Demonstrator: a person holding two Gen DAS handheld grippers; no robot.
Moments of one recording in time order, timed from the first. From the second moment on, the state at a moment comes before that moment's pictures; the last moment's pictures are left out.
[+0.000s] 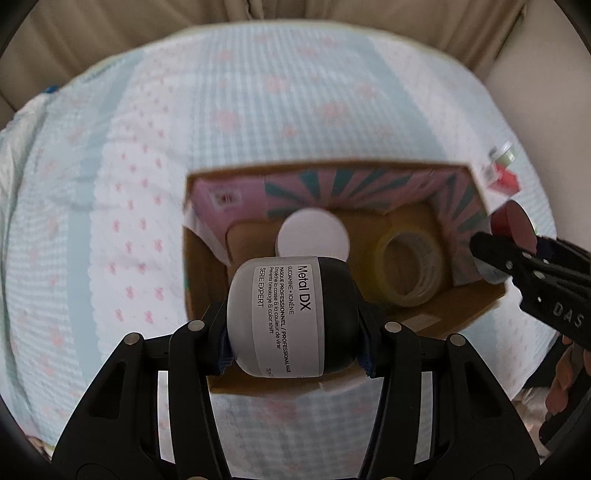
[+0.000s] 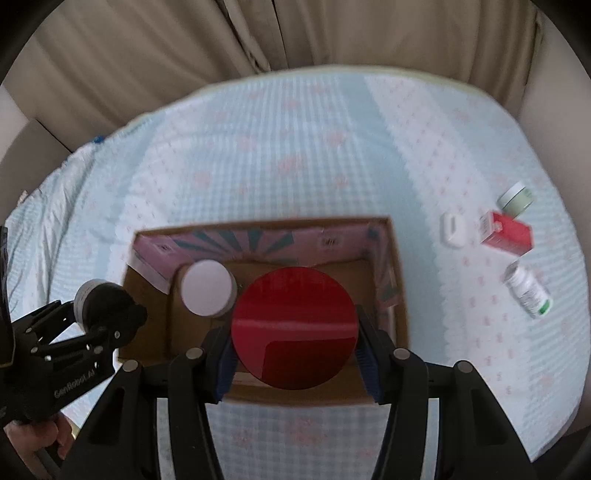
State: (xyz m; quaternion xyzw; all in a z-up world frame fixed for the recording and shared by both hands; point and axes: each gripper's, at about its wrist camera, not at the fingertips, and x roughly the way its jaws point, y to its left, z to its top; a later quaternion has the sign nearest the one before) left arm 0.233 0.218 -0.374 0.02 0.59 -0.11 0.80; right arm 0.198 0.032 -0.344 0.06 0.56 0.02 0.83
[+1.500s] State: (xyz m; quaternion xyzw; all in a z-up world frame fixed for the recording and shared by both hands) left arm 0.179 0.228 -0.331 0.03 0.55 -0.09 0.83; right arm 0.180 0.029 -0.334 0.07 0.54 0.04 0.84
